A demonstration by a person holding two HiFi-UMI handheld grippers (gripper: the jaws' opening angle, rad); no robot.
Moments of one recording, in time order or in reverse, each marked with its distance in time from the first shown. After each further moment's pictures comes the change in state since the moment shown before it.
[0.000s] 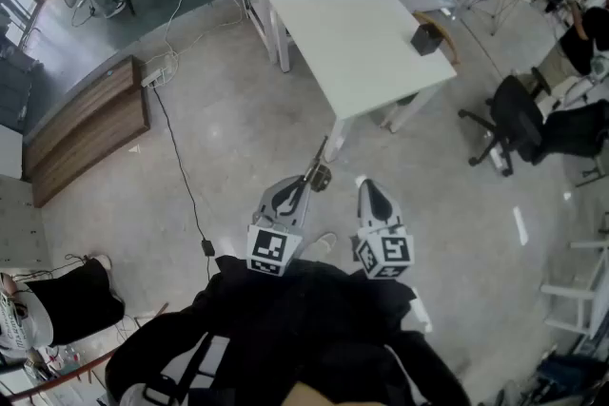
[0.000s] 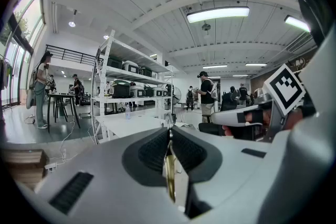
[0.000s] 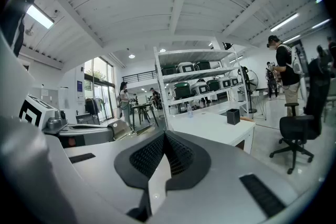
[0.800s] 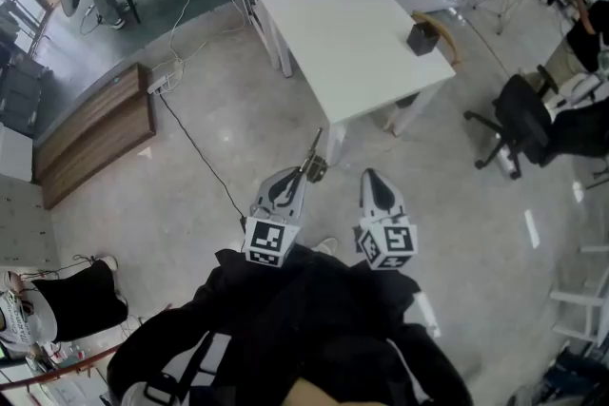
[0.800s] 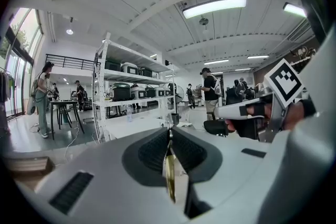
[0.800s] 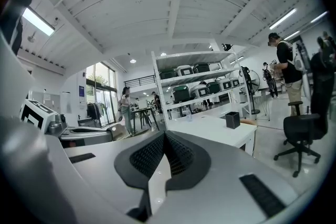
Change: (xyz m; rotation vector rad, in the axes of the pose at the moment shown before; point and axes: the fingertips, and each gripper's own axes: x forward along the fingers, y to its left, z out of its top) left arm 0.048 -0.016 0.009 0.081 0.000 0.050; right arm 0.013 -0.057 0.018 0.003 -0.048 0.049
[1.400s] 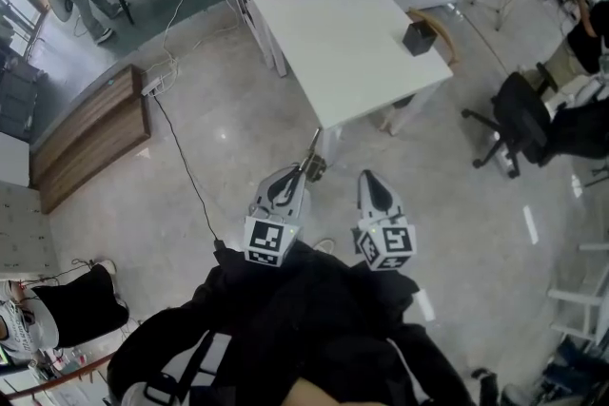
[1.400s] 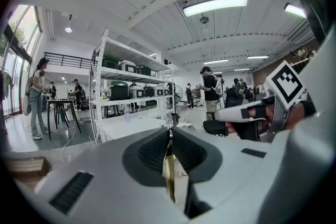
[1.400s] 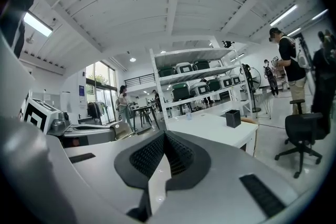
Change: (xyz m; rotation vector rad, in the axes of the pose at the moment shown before) left arm 0.044 0.000 0.003 -0.016 0.008 -0.011; right arm 0.025 -0.032 -0.007 0.026 0.021 0.007
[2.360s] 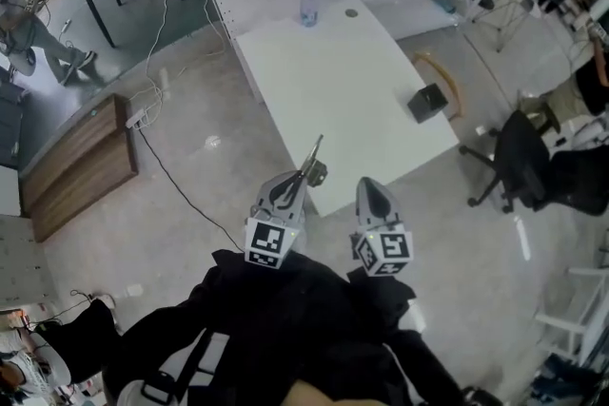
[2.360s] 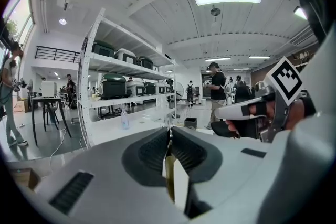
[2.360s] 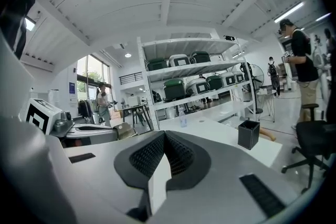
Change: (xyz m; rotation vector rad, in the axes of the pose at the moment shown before) left arm 0.256 0.165 0.052 0.018 0.023 -0.059; right arm 0.273 -0.099 0.082 -0.013 0.032 -0.038
